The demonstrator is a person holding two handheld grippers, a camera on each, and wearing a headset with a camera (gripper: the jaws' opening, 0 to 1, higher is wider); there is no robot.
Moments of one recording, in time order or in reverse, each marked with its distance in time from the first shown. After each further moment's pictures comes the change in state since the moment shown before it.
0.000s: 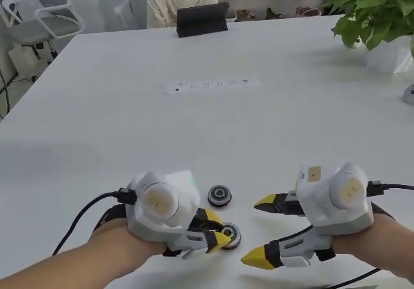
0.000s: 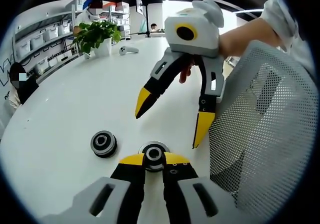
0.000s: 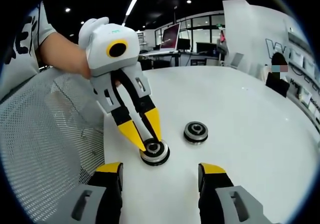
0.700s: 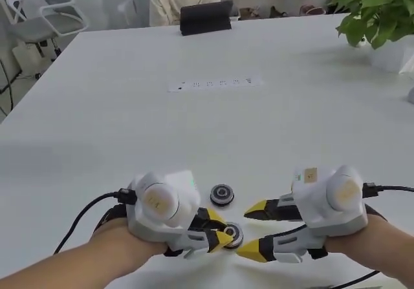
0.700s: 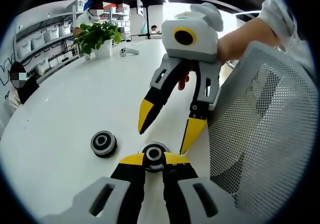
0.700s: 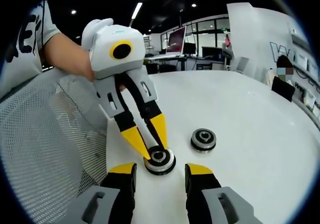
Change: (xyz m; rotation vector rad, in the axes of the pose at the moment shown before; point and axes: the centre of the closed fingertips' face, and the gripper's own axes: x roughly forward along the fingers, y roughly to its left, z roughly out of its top) left arm -0.001 0.000 0.000 -0.004 -0.018 0.001; right arm 0.012 0.007 0.009 -0.026 -0.042 0.048
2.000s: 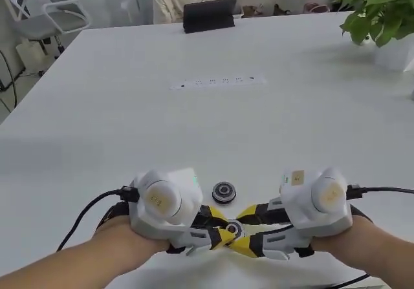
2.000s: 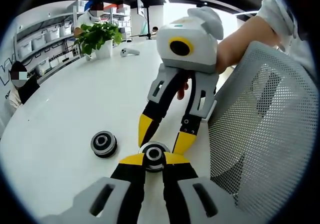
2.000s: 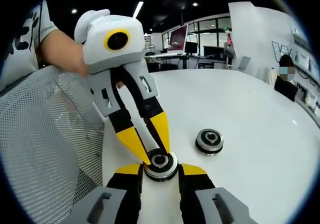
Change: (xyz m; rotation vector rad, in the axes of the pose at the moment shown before) left arm 0.001 0.000 0.000 -0.001 -0.004 0.006; right arm 0.018 0.001 -0.003 -0.003 0.004 0.011
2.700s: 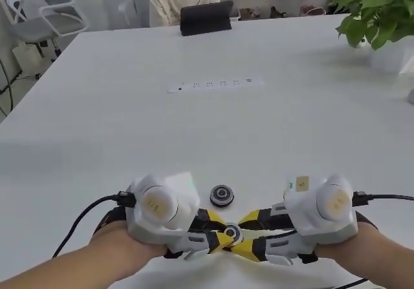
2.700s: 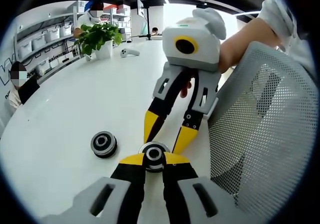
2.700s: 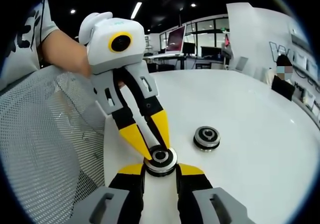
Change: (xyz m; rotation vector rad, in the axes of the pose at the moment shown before) left arm 0.000 0.000 0.001 0.000 -0.007 -0.002; right arm -0.009 0.001 -0.003 0.009 -0.005 -0.024
